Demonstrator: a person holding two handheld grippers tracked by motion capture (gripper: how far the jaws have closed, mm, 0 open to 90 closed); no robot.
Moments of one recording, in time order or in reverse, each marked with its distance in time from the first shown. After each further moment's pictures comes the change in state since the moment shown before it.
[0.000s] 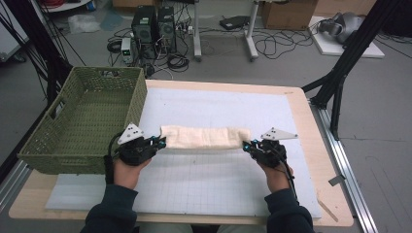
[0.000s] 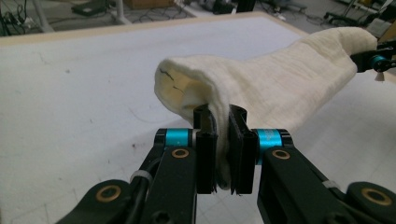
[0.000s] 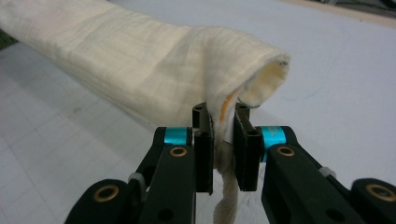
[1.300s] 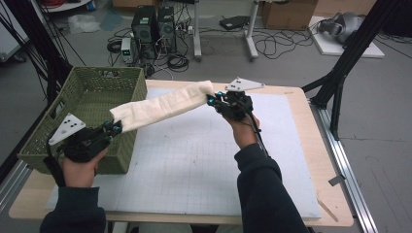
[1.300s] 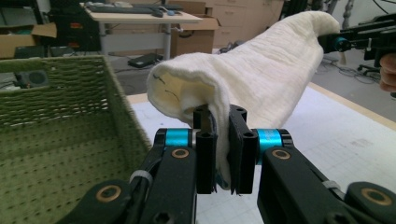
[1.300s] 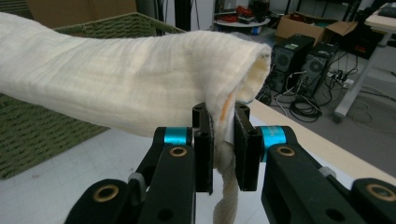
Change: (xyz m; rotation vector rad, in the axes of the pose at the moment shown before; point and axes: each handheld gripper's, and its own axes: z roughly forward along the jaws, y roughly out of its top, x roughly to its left) left arm 0.041 0.033 -0.104 -0.193 0.165 -0.002; right arm 0.042 0.149 0.061 -0.181 0.106 -0.161
